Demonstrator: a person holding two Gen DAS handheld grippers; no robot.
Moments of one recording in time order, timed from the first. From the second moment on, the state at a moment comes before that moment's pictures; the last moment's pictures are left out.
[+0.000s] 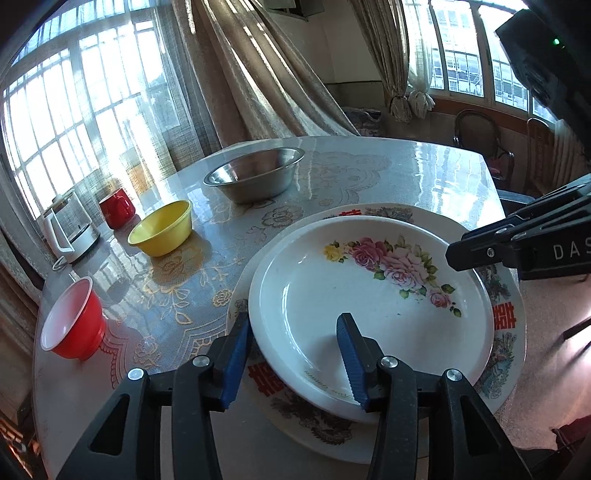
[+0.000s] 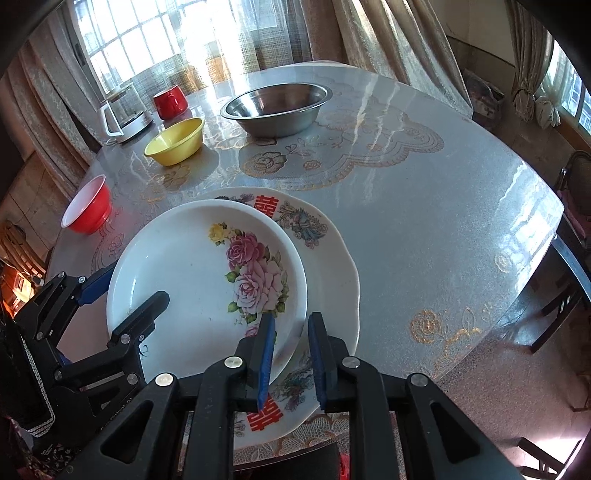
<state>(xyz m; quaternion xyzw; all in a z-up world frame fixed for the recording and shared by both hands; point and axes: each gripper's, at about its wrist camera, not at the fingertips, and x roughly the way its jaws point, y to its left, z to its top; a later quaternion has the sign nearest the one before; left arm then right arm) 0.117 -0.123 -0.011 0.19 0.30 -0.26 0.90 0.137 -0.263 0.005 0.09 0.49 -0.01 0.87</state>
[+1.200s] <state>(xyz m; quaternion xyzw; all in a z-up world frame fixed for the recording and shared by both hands) 0.174 -0.027 0.010 -0.11 0.32 -0.18 0.92 0.189 -0.319 0.025 0.19 0.40 0.01 0.89</state>
